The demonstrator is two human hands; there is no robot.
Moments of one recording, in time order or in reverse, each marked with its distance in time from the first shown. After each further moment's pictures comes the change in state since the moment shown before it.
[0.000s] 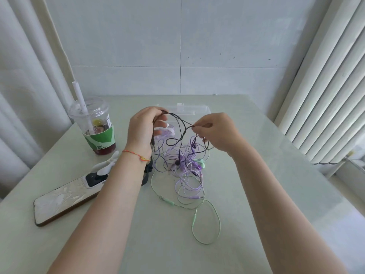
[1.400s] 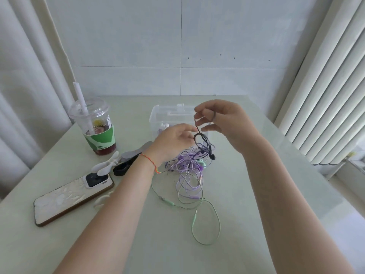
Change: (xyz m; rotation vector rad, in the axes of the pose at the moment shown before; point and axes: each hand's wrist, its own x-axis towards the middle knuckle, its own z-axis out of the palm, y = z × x) left_hand -0.007 -0.032 0.019 0.504 -0.534 0.056; right_hand -0.005 -0.009 -0.024 0.591 -0.070 -0.095
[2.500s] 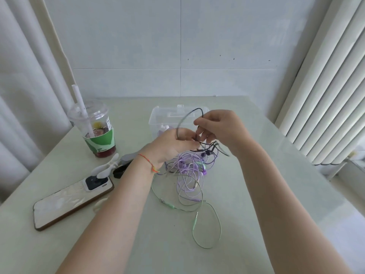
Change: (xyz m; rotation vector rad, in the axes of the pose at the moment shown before) left_hand 0.000 0.006 -0.002 -0.139 -0.102 -0.089; right_hand 0.005 0.012 0.006 -0.153 0.098 0.133
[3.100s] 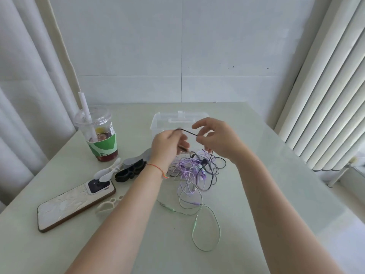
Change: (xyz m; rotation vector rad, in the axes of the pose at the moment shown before) left_hand 0.005 -0.007 0.011 -0.102 0.498 0.039; right_hand -0.001 0.012 0.001 -0.337 -0.055 -0.103
